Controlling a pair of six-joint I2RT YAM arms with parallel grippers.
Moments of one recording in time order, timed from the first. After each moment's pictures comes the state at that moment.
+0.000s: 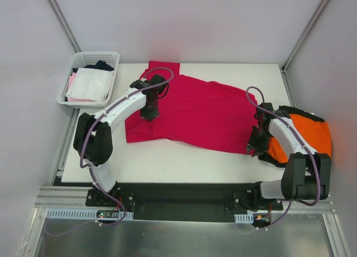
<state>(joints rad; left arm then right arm) -0.52 1.76 1.49 -1.05 -0.29 -0.58 0.04 1.36 0.90 -1.06 0.01 0.44</state>
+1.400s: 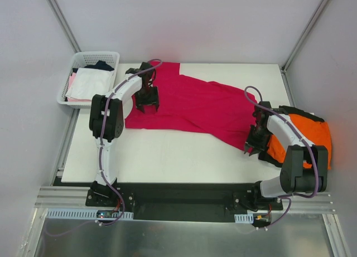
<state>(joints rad) -0.28 2.20 1.85 -1.01 0.05 -0.41 0.04 1.43 0.93 -1.04 -0.04 0.46</state>
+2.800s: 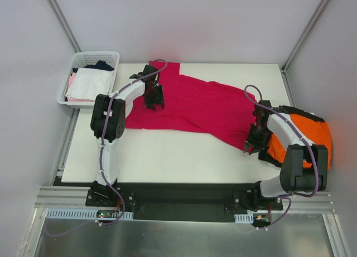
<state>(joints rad) -0.31 2.18 1.73 -0.70 0.15 -0.43 0.04 1.44 0.94 -1.05 -0.04 0.45</state>
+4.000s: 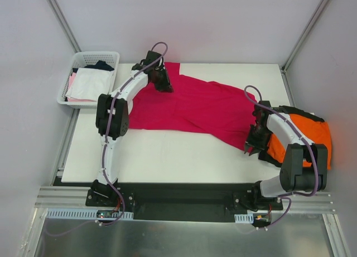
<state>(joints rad) -0.33 2.25 2.00 -0.68 0.30 -0.57 0.04 1.45 0.94 -1.06 -0.03 0.45</state>
